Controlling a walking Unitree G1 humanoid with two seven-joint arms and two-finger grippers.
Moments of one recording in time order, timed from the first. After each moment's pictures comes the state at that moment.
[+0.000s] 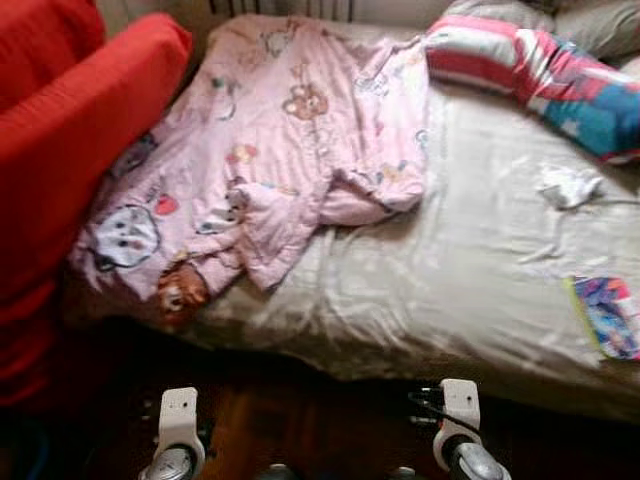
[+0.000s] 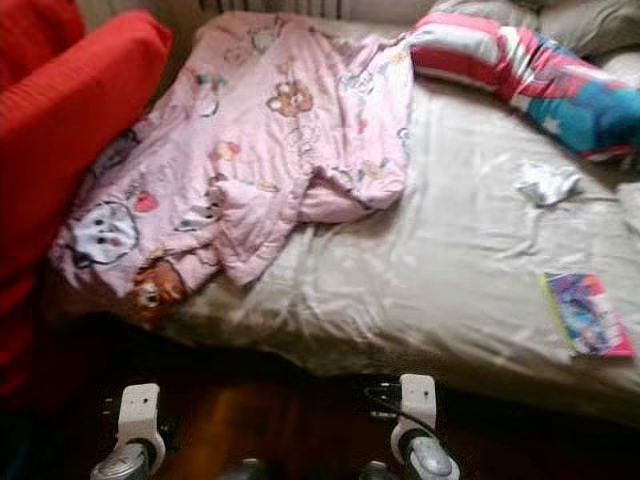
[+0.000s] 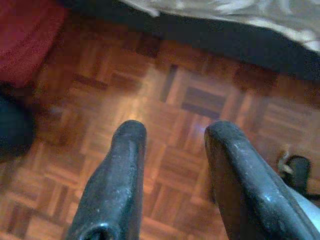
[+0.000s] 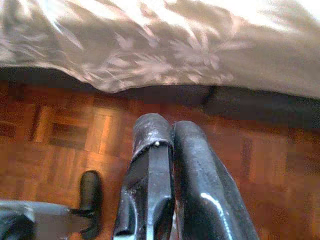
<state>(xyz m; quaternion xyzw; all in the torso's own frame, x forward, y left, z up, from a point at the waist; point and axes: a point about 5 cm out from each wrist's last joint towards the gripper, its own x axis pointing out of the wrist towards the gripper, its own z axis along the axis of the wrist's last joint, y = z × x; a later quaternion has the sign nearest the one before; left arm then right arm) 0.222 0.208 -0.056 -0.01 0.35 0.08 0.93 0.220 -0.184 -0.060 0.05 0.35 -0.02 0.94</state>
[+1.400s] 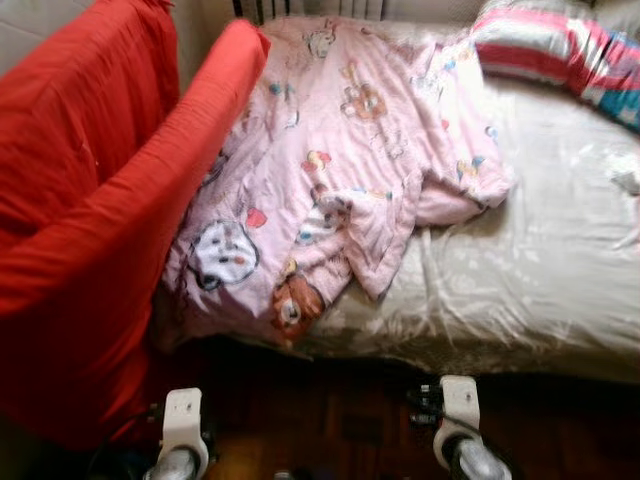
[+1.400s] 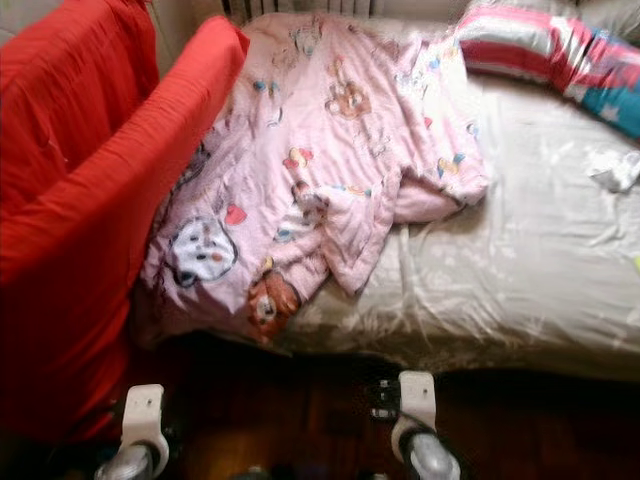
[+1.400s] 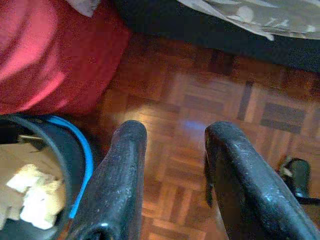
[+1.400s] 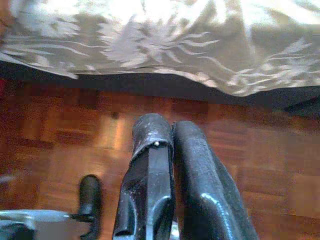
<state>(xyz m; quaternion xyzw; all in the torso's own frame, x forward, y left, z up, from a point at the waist) 0.224 0.211 -0.054 0.00 0.35 0.08 0.93 0.228 -0.179 -0.055 0.04 0.33 0.00 0.94</state>
